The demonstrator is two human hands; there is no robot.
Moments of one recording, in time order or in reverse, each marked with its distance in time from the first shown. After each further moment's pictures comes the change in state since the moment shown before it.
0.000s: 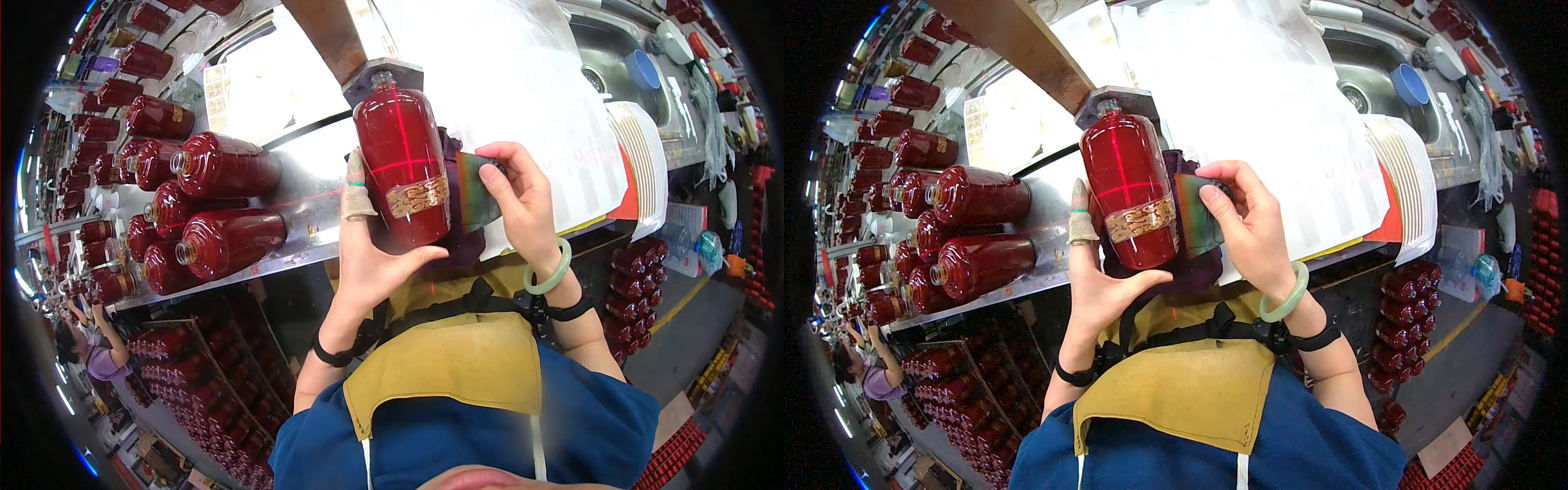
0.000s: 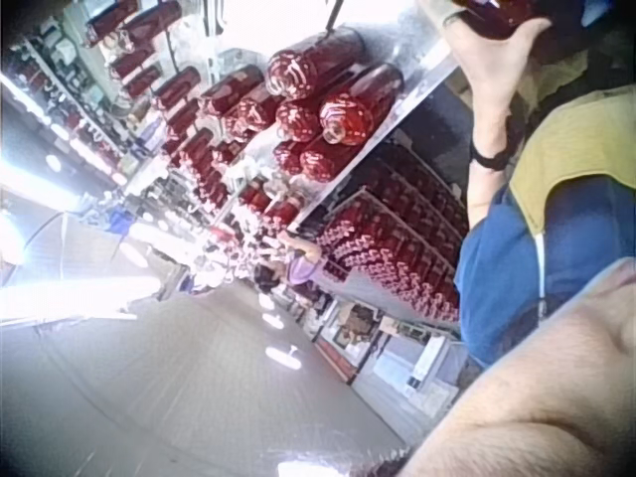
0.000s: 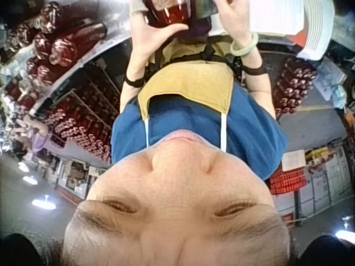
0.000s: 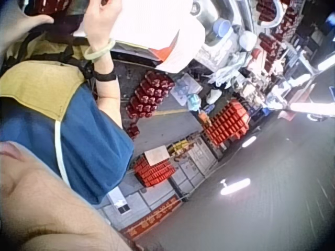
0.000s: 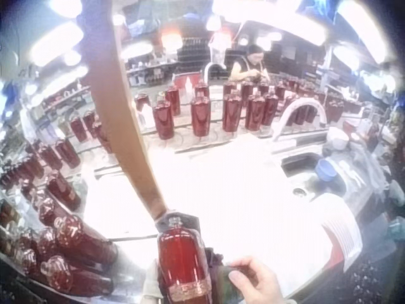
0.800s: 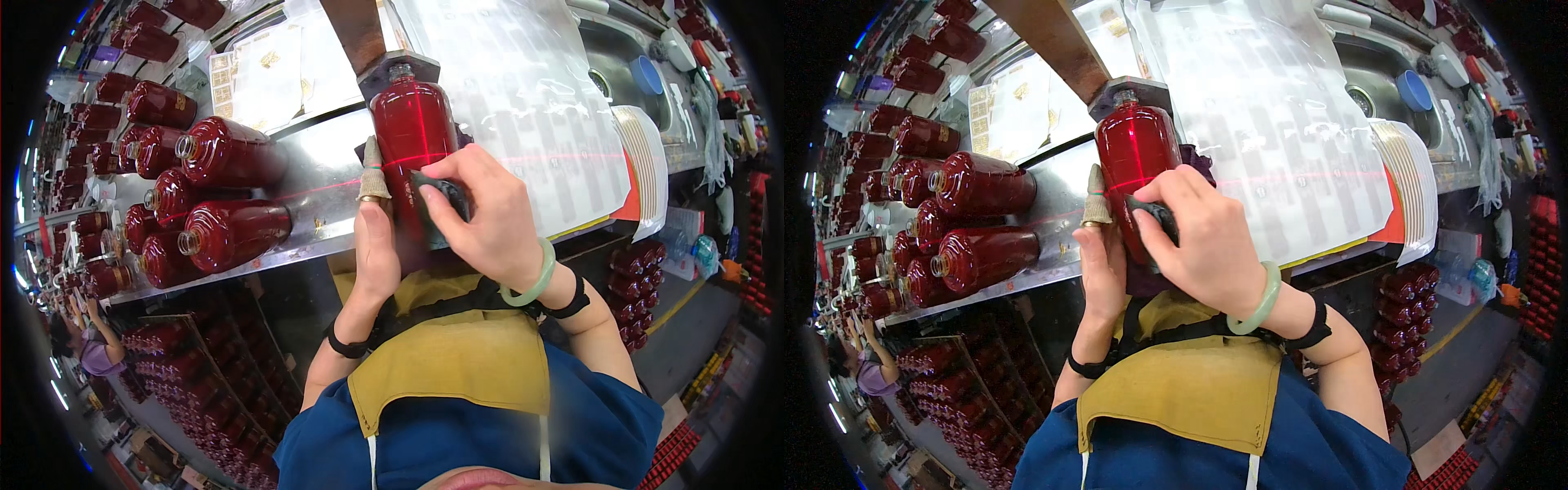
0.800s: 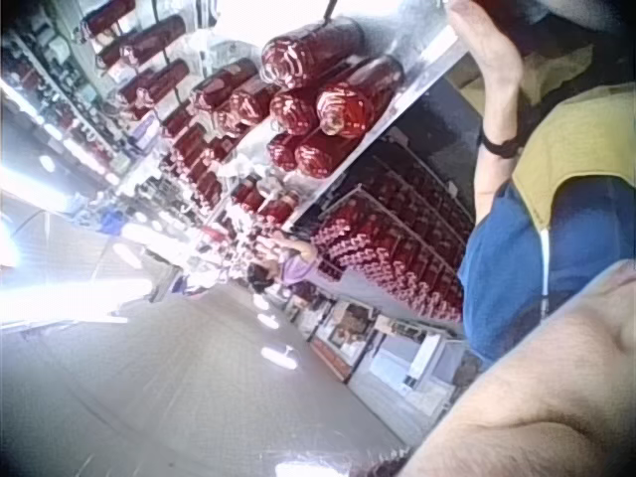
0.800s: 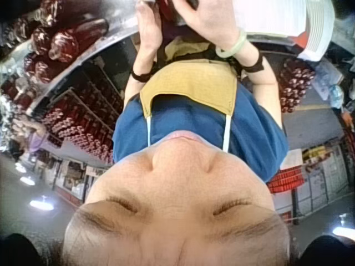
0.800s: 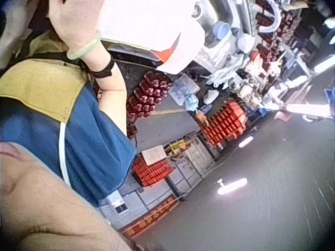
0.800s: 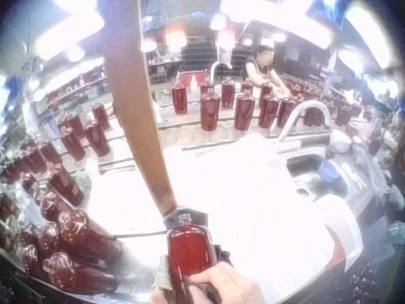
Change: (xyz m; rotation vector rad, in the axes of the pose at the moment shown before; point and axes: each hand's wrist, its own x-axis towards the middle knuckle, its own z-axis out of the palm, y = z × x) left_hand -0.004 -0.006 0.002 -0.674 -0.022 -0.188; right_hand 0.004 -0.047 0.058 -0.584 -0.101 -0.325
